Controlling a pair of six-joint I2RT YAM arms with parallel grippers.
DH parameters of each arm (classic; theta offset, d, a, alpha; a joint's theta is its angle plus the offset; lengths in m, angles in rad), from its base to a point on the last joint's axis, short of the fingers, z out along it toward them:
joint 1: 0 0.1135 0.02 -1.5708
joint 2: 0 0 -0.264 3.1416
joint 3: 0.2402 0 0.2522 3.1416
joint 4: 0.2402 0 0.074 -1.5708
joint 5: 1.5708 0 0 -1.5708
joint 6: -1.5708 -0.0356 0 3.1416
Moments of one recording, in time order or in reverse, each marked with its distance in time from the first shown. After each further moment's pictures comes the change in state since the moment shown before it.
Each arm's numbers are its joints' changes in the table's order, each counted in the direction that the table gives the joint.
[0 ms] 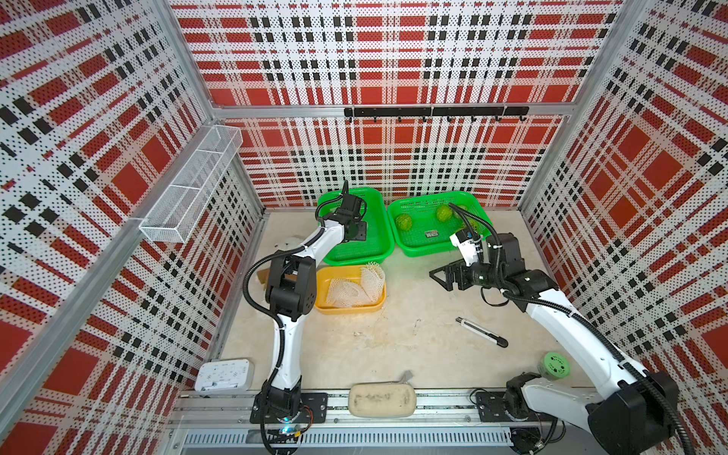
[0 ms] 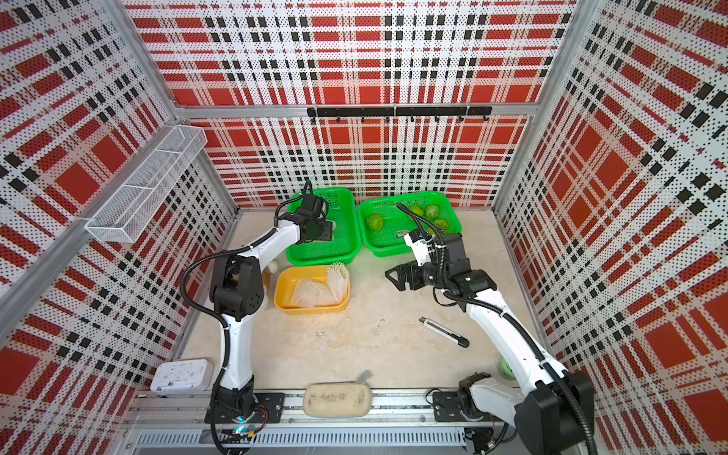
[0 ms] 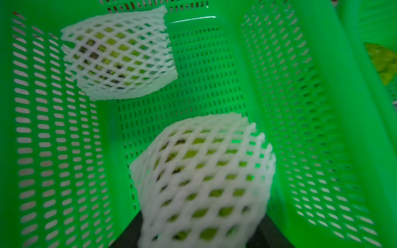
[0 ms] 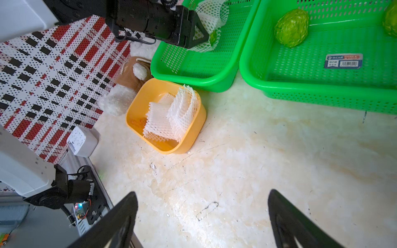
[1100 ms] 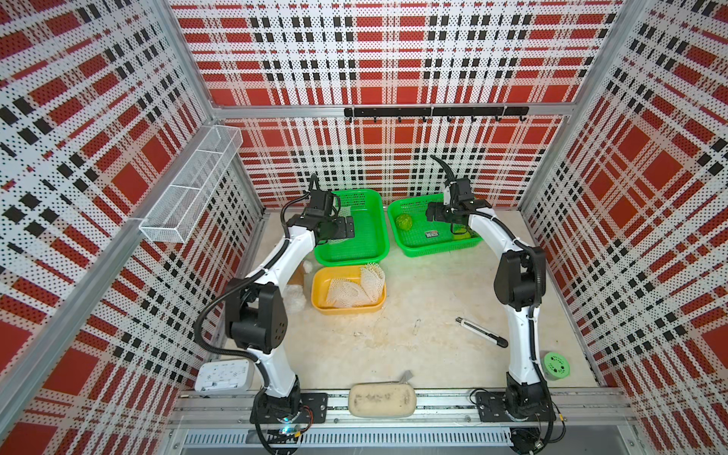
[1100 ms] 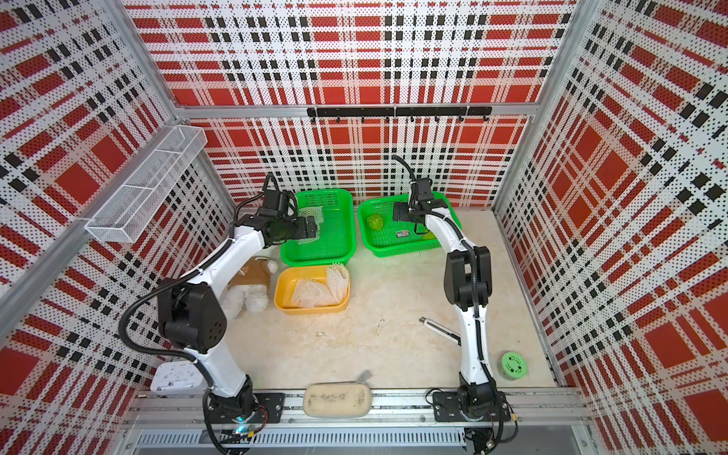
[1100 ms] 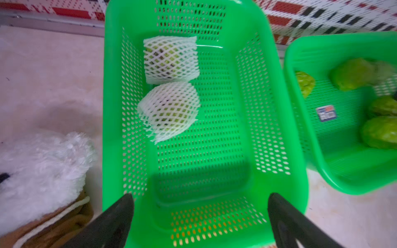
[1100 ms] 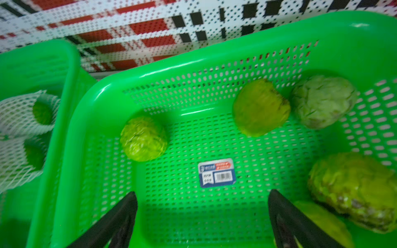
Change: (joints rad) left arm 0.053 -0.468 -0.325 0.014 0.150 0.061; right arm -0.126 1.131 1.145 0.110 0.455 -0.111
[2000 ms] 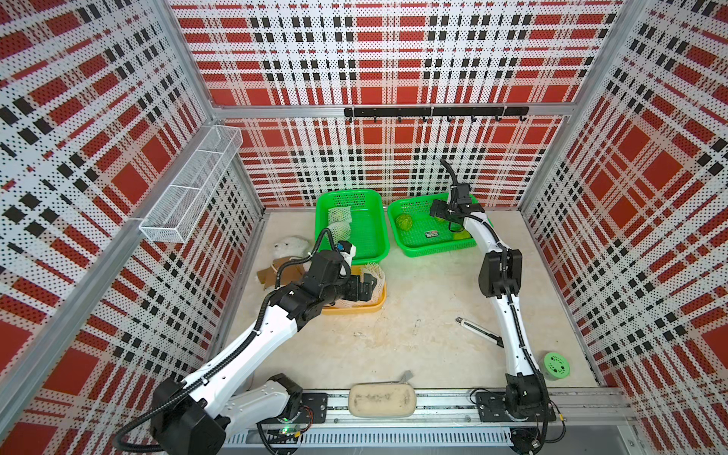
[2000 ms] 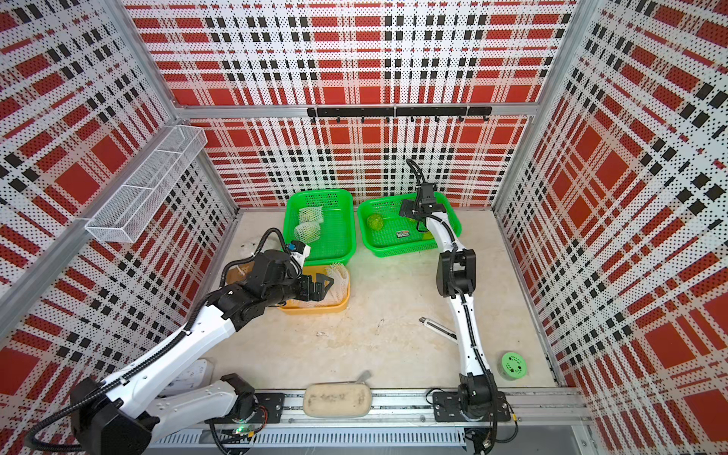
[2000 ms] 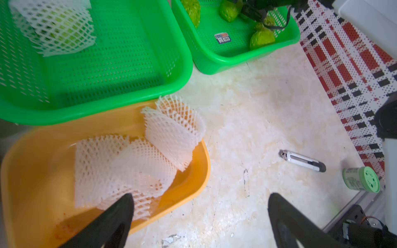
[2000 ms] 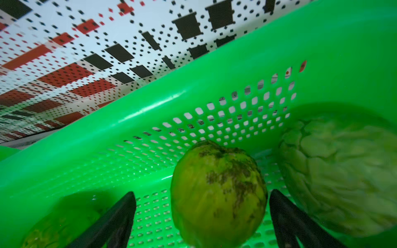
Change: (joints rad) left arm -0.340 -0.657 -0.645 -0.085 0.042 0.136; right arm -0.056 0.423 0.459 -0.024 -0.006 -0.142
